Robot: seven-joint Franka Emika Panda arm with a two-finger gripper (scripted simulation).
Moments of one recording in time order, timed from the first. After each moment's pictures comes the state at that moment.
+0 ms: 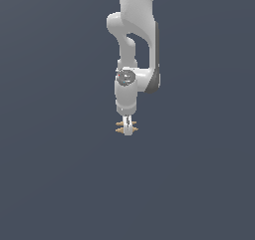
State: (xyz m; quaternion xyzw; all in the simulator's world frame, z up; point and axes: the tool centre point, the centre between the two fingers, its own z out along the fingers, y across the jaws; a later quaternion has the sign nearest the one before) arm -0.072 -0.005 0.049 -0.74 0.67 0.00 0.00
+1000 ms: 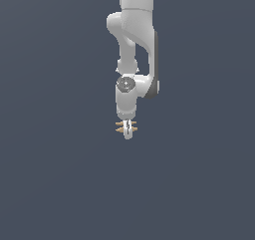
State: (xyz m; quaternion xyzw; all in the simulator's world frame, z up) arm -0.072 -0.005 0.018 -0.74 0.68 0.00 0.00
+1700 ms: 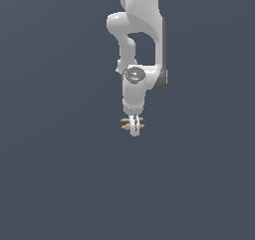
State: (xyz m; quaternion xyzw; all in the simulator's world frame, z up) arm -0.063 0.025 0.065 -0.74 0.68 0.00 0.00
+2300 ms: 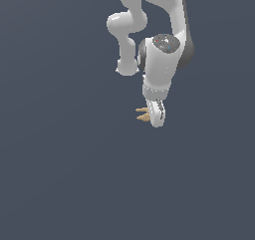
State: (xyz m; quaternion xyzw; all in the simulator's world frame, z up) arm -0.037 0.097 0.177 -0.74 0.68 0.00 0.00
